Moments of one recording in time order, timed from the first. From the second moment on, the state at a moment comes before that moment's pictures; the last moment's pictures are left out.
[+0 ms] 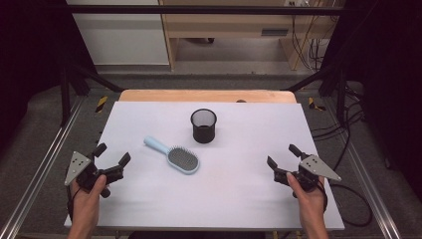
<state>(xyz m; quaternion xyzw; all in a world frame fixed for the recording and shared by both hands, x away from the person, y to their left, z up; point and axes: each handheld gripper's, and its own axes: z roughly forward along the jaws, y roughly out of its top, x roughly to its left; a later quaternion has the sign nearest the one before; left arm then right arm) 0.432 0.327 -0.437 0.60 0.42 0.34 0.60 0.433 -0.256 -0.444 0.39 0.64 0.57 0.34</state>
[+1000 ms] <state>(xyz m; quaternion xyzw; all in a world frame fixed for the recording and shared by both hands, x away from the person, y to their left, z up) 0.487 0.293 -0.426 0.71 0.39 0.30 0.50 0.440 -0.244 -0.450 0.39 0.67 0.55 0.31</state>
